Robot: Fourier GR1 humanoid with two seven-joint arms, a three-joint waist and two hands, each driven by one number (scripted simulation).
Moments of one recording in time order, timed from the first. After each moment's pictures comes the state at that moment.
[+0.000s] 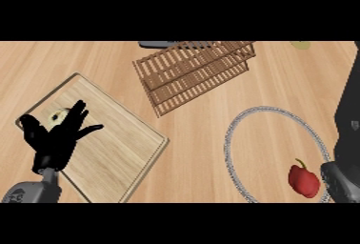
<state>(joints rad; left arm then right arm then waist) -0.09 0.30 -0.03 -1.40 0.29 0.08 0.22 -1.30 -0.21 -0.18 -1.55 0.30 0.56 0.78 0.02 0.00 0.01</state>
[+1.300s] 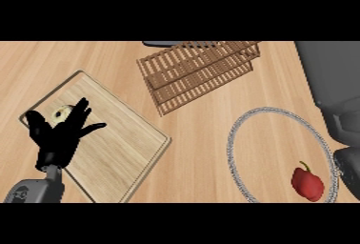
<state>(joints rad) -0.11 0.28 -0.03 -1.41 0.26 0.08 0.26 -1.47 -0.25 -0.09 -0.80 0.55 0.30 0.19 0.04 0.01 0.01</state>
